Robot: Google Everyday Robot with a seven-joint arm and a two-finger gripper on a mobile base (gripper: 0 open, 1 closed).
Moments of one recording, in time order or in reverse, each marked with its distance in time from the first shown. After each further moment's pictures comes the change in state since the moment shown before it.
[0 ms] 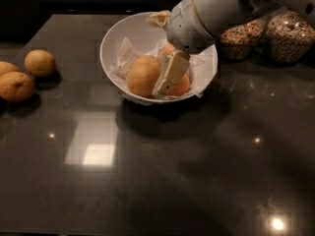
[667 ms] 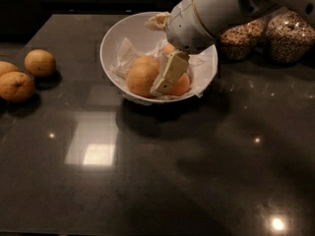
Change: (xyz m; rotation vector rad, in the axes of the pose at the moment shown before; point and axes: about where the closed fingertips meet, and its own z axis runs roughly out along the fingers) arm 0.000 0.000 0.000 0.000 0.000 0.000
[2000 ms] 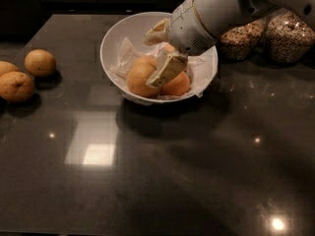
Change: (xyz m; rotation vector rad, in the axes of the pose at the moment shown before) arm 0.006 0.002 0.003 -0.019 0.007 -0.002
